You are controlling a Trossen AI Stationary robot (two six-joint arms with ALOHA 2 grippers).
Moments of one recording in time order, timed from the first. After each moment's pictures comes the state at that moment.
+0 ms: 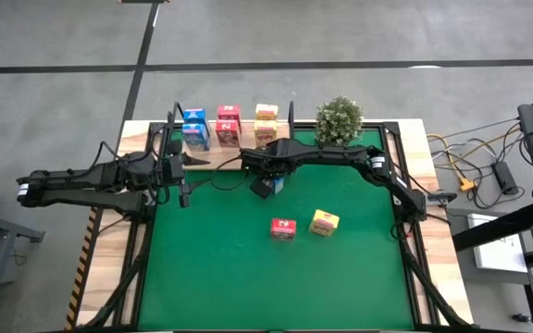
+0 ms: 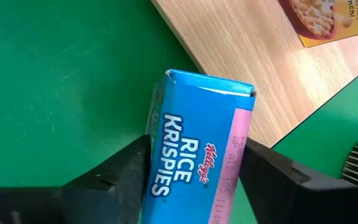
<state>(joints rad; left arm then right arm) 0.06 0.59 0.62 -0.27 -0.23 0.25 -0.15 2.24 2.13 -1.24 0.23 0.43</state>
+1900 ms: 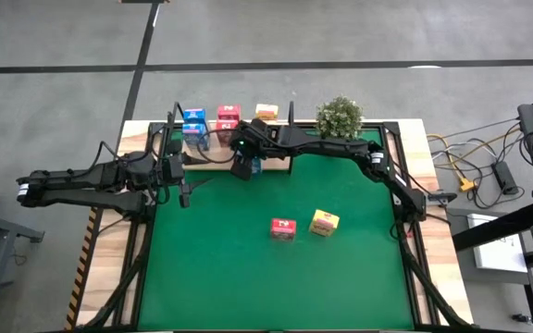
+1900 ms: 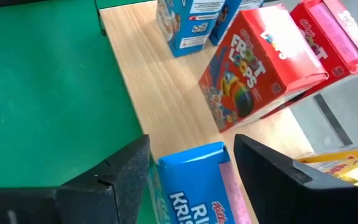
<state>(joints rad) 0.06 0.59 0.62 -0.26 -0.23 0.25 -0.22 2.25 2.22 -0.78 0.23 0.01</state>
